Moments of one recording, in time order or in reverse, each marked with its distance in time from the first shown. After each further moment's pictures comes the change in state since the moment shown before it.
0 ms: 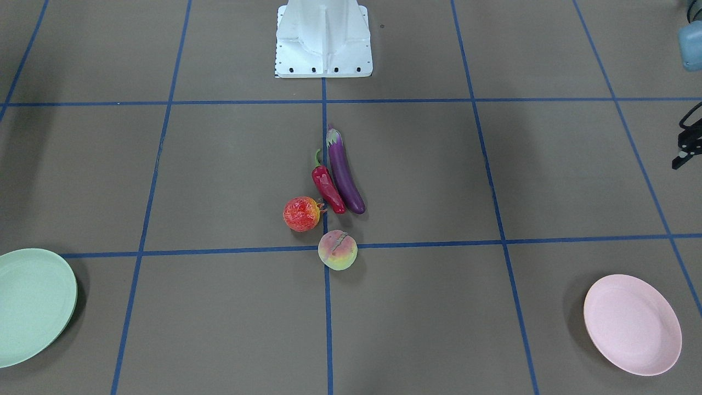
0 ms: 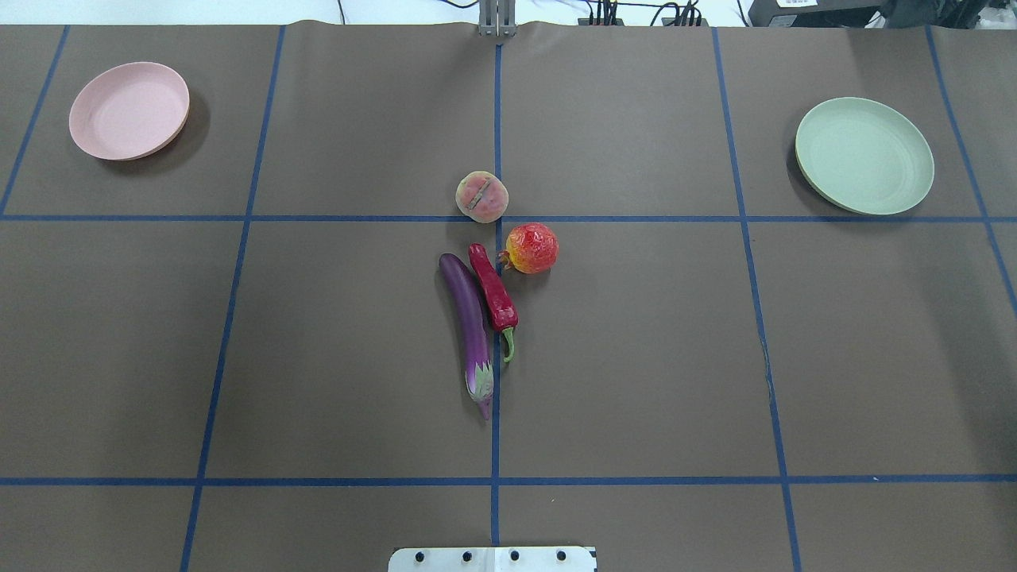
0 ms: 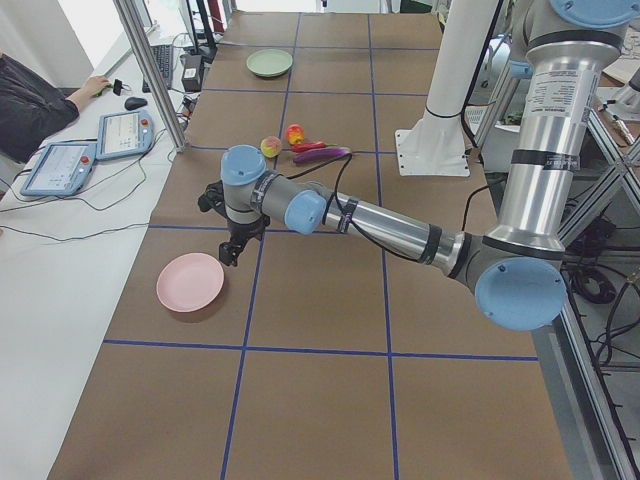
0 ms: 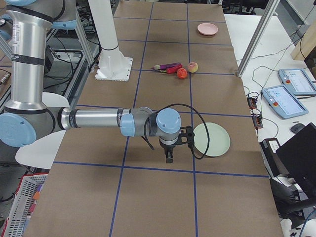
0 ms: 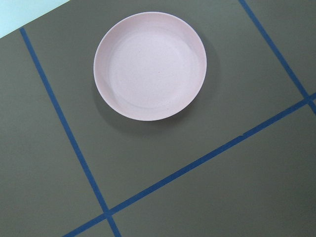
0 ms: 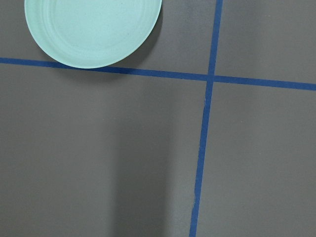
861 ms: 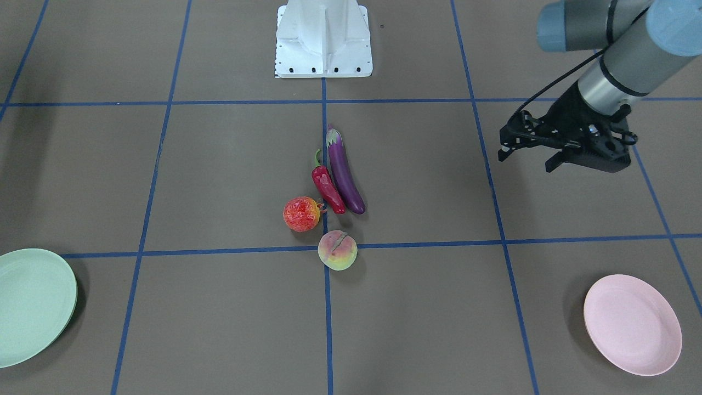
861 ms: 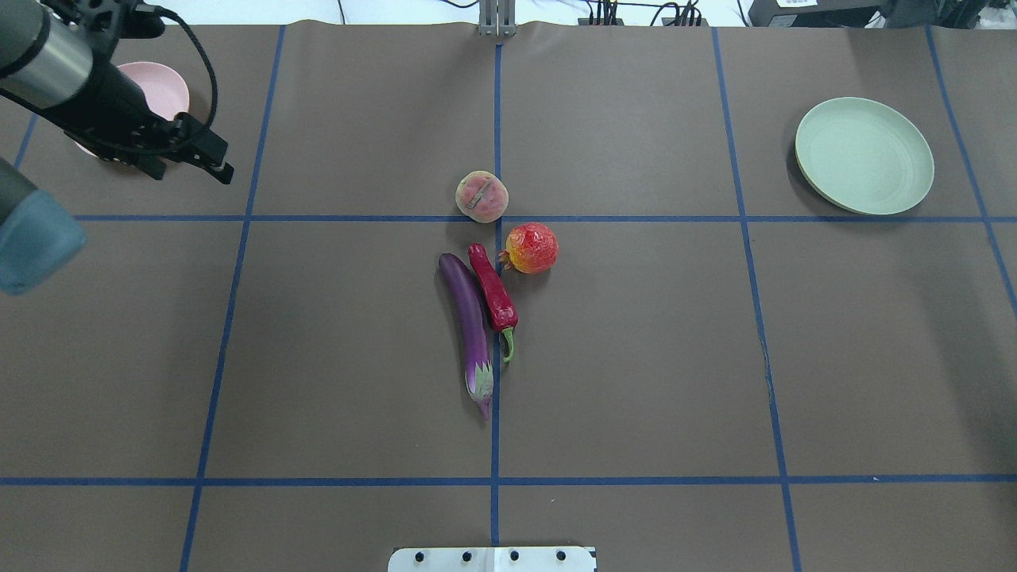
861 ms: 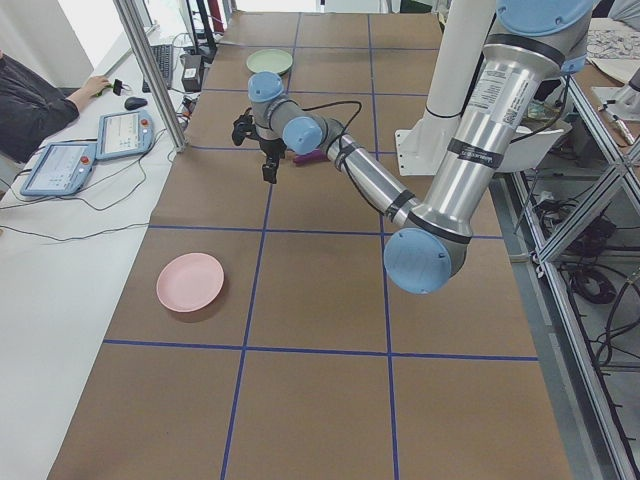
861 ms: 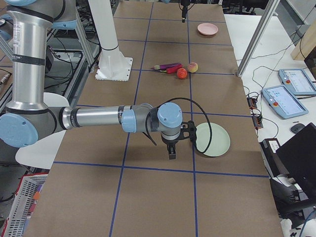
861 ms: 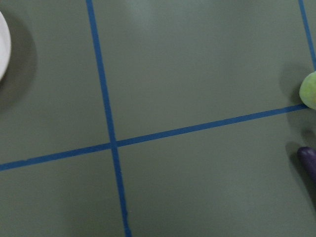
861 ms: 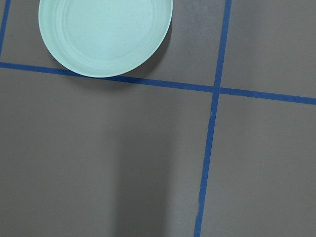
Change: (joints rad) left arm 0.380 -0.249 -0.125 0.095 0.045 -0.838; right arm 0.000 0.012 0.024 -0.002 -0.002 -0.001
